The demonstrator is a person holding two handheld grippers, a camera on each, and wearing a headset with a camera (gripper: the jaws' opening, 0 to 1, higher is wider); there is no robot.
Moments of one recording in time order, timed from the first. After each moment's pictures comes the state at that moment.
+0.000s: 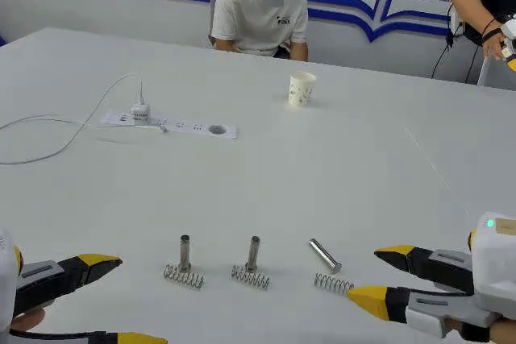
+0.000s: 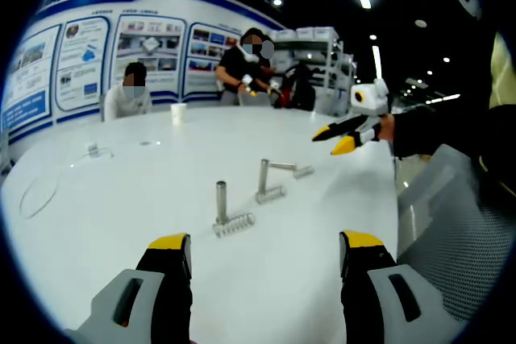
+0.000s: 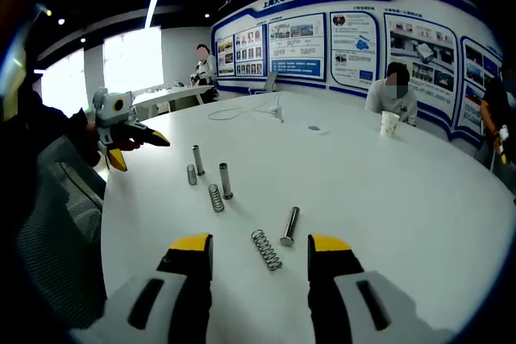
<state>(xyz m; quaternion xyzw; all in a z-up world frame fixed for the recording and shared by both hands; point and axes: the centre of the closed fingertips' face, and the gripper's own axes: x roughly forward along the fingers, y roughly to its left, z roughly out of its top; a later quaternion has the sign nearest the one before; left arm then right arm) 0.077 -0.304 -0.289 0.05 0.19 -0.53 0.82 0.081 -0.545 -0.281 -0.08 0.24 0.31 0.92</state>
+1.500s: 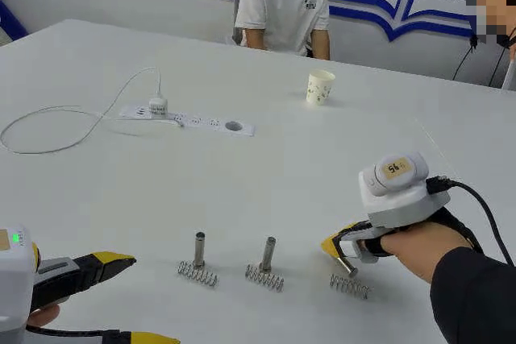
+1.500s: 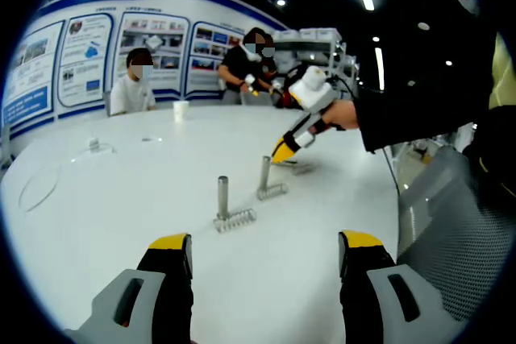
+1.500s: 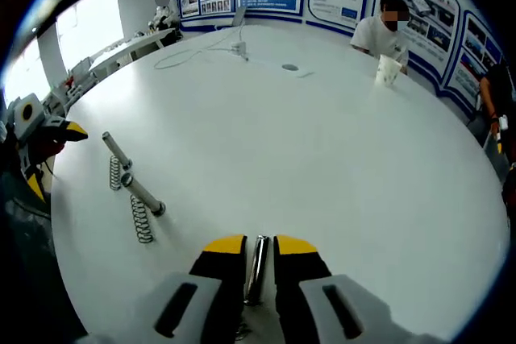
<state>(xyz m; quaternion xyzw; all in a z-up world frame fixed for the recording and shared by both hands) 0.076 -0.301 -0.293 0.04 0.19 -0.53 0.83 0.175 -0.534 -0.341 -0.12 0.42 0.22 0.87</state>
